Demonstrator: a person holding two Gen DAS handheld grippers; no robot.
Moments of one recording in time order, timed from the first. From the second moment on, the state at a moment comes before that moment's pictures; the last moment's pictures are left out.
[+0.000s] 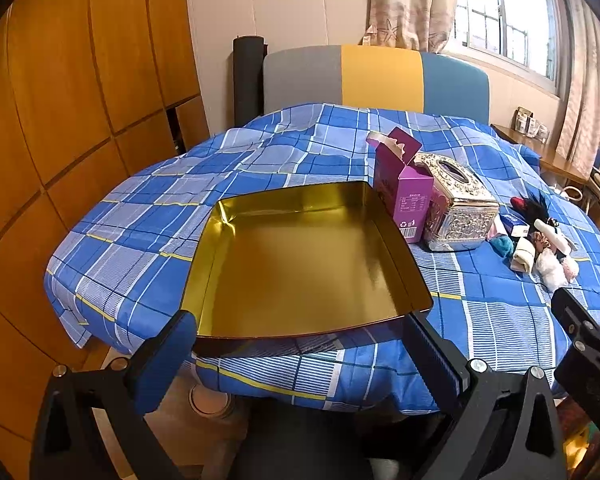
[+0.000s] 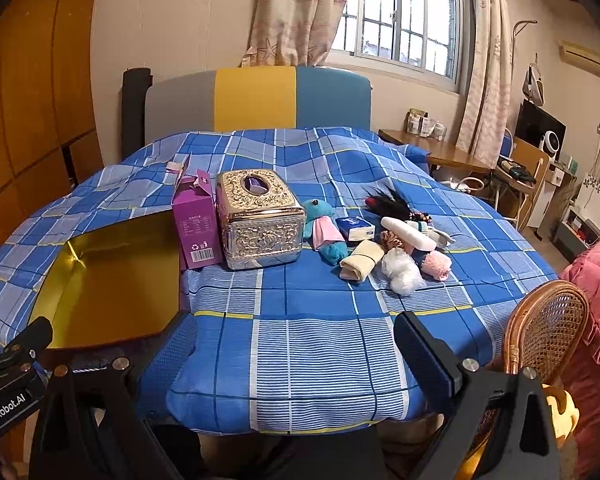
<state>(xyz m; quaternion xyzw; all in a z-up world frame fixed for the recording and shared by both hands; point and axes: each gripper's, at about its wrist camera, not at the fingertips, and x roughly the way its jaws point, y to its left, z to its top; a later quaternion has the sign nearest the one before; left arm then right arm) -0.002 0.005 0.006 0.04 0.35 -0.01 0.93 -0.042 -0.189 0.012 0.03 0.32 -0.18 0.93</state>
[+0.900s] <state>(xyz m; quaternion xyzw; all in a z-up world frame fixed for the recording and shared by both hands) 0.000 0.006 0.002 0.04 0.36 -0.02 0.93 -0.041 -0.185 0.011 0.03 0.32 -0.17 0.93</state>
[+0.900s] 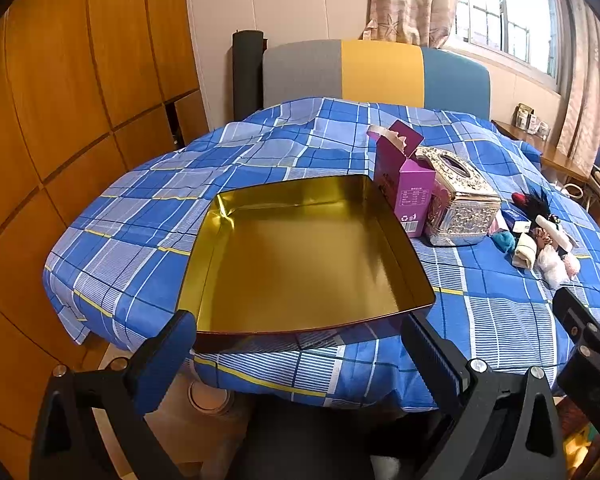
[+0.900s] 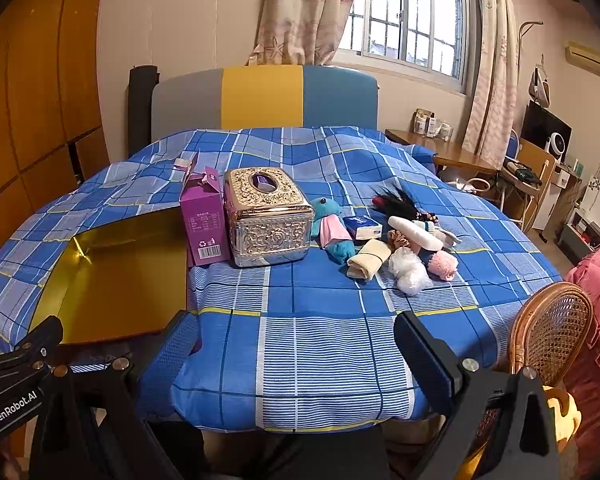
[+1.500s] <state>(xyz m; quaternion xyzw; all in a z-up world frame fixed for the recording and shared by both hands) -0.001 0.003 0.001 0.05 0.36 -0.02 0.93 -0.039 -0.185 0.007 0.03 0.33 -0.16 0.93</state>
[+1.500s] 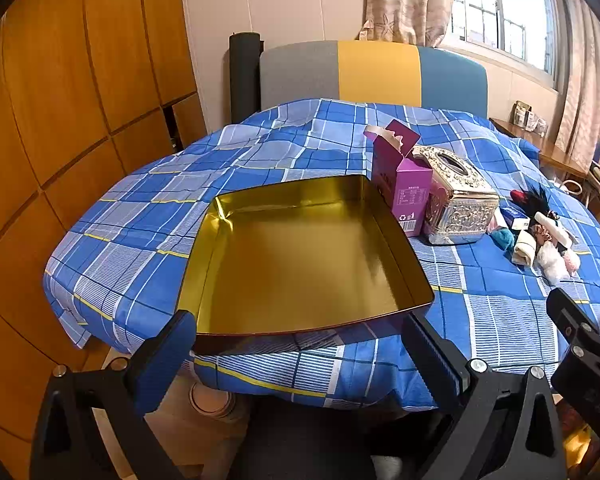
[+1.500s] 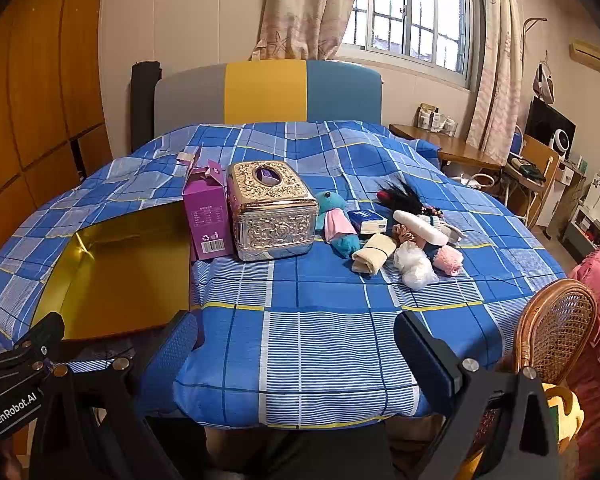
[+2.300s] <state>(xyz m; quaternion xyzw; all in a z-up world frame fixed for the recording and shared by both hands) 0.017 -0.018 -0.023 0.02 0.41 -0.13 0.90 -0.025 -0.230 -0.004 0.07 0.33 -0.14 0.93</state>
